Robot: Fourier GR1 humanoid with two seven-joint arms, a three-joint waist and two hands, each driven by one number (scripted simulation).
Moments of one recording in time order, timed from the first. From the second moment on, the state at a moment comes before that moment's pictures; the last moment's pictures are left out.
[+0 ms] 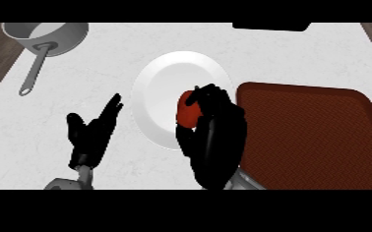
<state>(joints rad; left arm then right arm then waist) -0.03 0.18 -0.18 -1.47 0.18 0.11 0.22 -0.47 -0.01 0.76 -1.64 1.57 -0.46 1.18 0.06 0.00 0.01</state>
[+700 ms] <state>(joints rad) -0.03 0.17 -0.18 -1.49 0.17 0.12 0.23 -0.57 -0.01 0.56 -1.35 1.60 -0.68 1.17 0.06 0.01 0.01</state>
